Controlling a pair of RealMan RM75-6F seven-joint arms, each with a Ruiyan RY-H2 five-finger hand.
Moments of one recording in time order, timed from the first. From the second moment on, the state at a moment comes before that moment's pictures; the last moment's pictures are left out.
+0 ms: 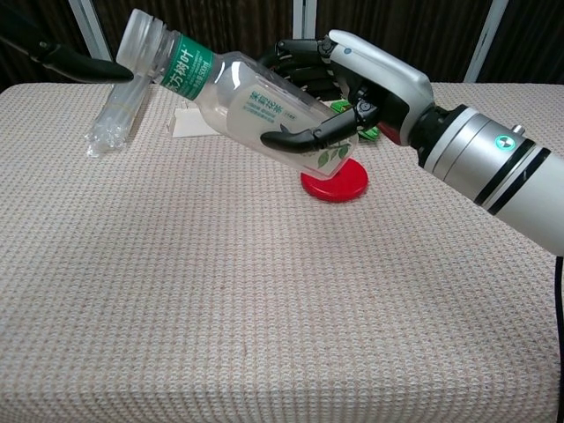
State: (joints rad) left arm -0.56 -1.32 -0.13 -1.76 1.71 1.36 -0.10; right arm 0.80 -1.76 0.12 -1.20 -1.62 1.22 0.73
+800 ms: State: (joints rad) left arm -0.56 -1.32 -0.12 -1.77 1.72 1.38 -0.10; right arm 0.80 -1.76 0.11 -1.19 -1.62 1.21 0.72
